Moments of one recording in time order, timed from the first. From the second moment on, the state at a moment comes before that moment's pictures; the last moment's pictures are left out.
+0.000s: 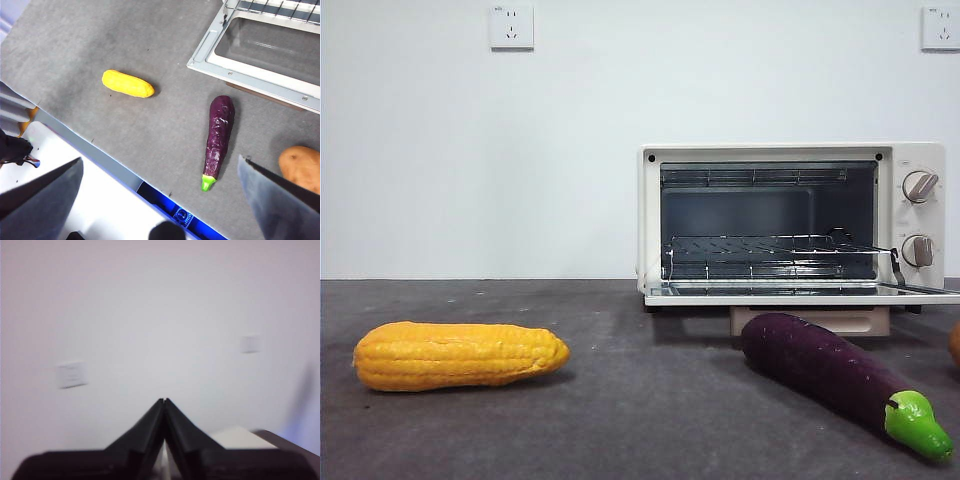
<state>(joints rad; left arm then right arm) -0.02 1.14 2.65 -1.32 0.40 -0.01 0.30 0.96 1.38 -1.30 -0.44 -0.02</state>
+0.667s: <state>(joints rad) -0.08 0.77 1.31 -1.06 0.61 0.17 0.31 1.02 1.38 -1.30 -0.44 -0.02</state>
